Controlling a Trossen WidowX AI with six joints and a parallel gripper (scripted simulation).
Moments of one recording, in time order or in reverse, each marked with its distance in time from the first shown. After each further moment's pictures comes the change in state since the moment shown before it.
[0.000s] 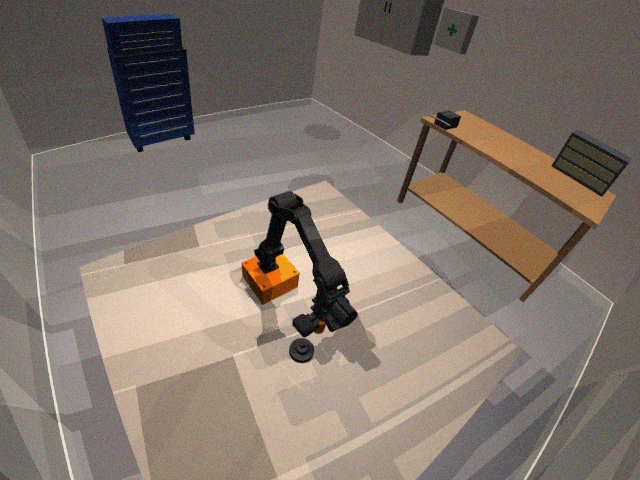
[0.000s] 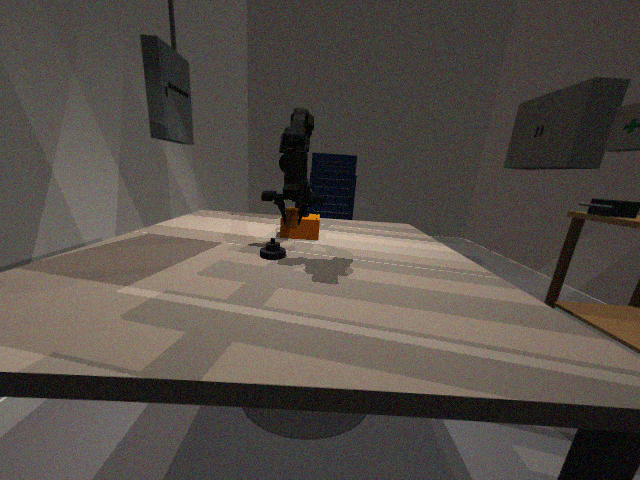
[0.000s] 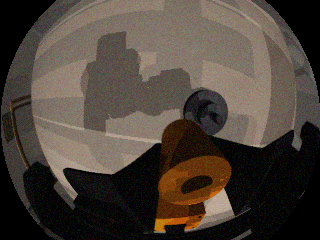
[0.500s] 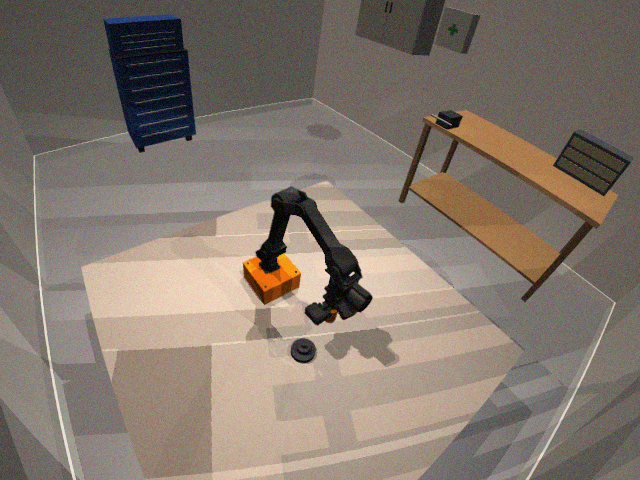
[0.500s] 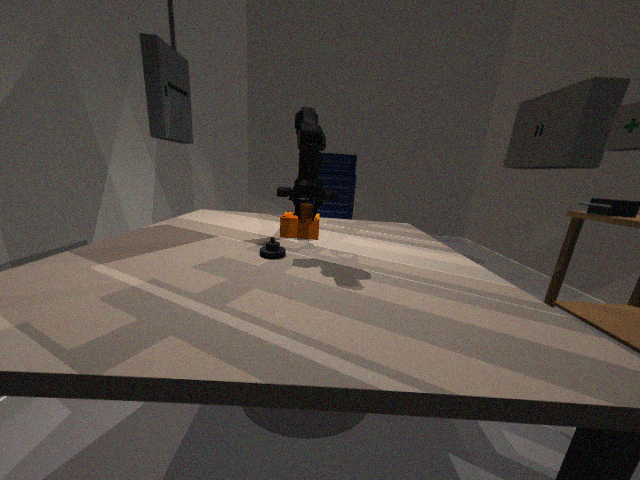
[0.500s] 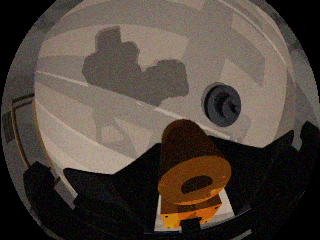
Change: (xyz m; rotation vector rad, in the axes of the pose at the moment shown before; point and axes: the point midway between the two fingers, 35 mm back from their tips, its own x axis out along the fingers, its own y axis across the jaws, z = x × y) arm -0.013 0.047 -0.007 0.006 -0.001 0.003
